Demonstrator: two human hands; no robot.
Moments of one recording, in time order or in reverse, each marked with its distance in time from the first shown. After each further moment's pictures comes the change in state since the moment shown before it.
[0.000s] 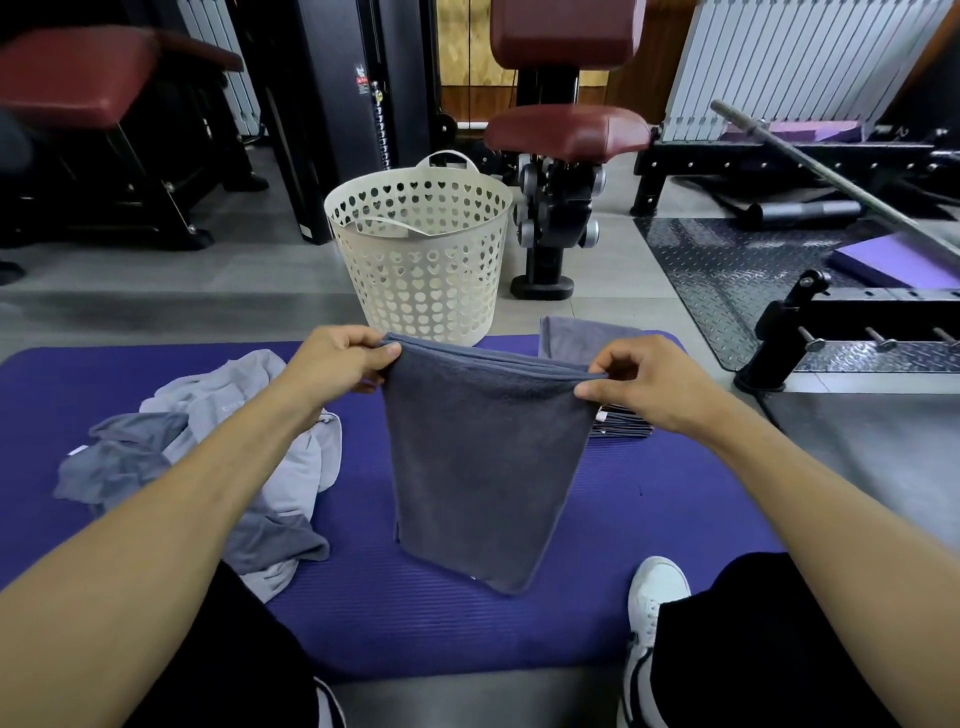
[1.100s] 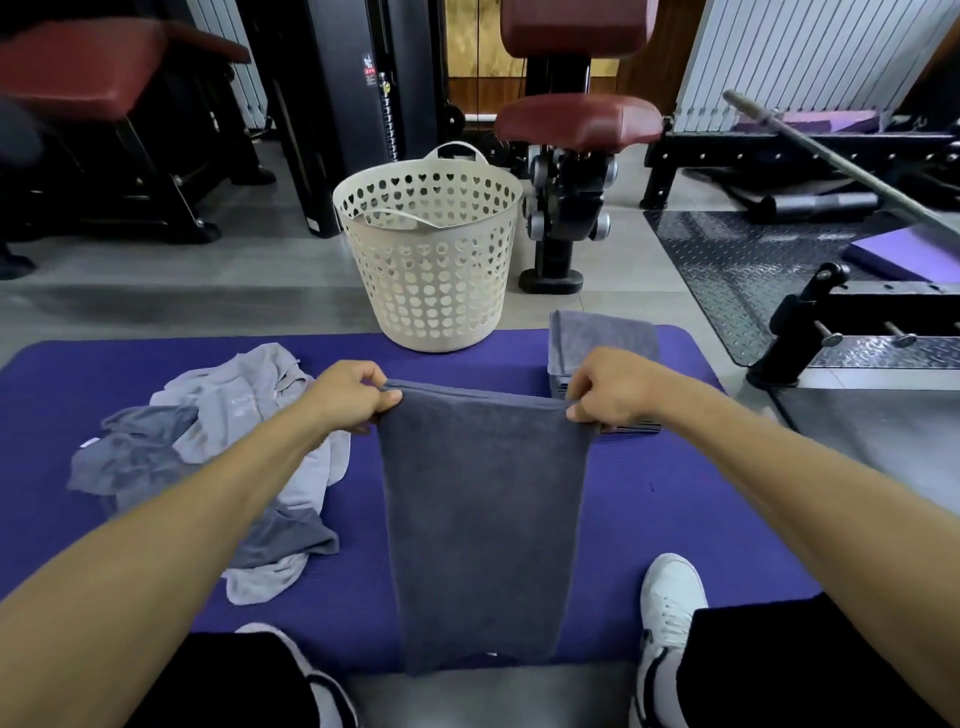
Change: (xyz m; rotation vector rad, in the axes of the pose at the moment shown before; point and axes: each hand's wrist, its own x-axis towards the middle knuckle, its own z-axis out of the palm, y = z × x) left_hand 0.006 -0.047 0.003 0.227 -0.049 -0.194; right_hand 0.021 -0.035 0.032 -0.492 -0.349 0.232
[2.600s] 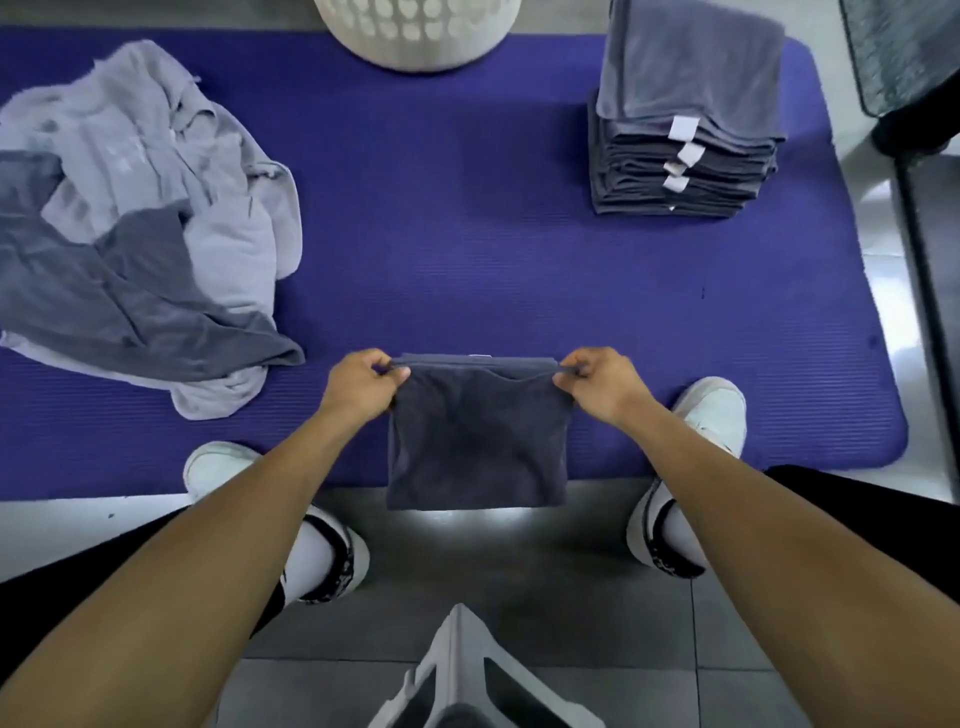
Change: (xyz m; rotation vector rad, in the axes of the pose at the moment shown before) left_hand 0.036 -0.227 0.167 0.126 -0.119 -0.342; right_hand 0.082 0.101 0.285 0.418 -0.142 0.327
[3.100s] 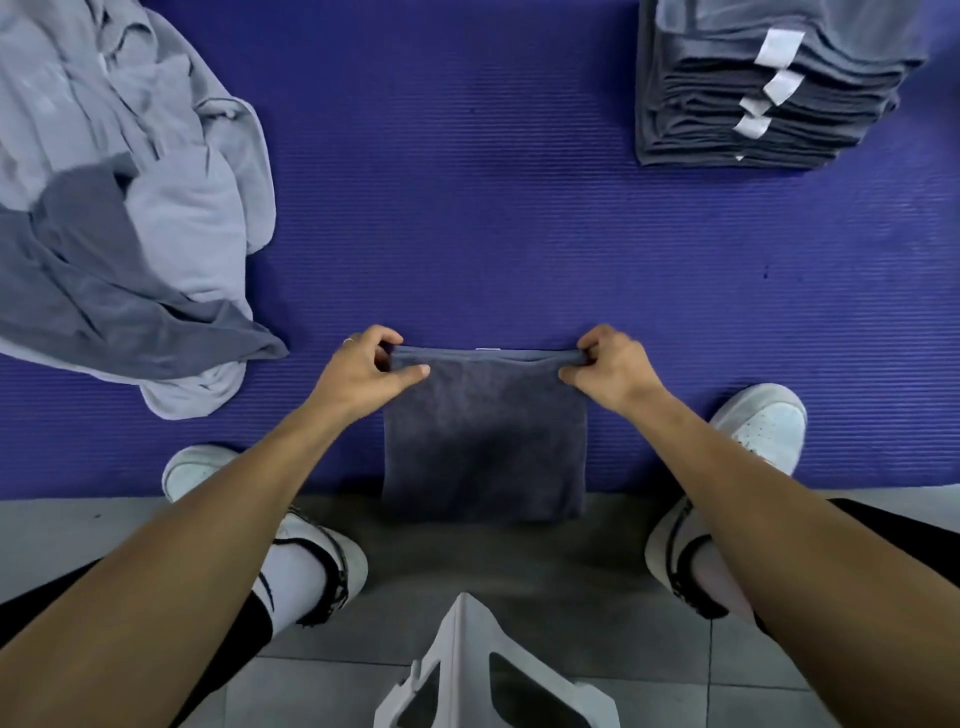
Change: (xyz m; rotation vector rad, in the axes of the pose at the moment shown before) left_hand 0.052 -0.011 0.011 0.143 -0.158 0.022; right_hand 0.073 0.015 0.021 -0.046 -0.096 0.140
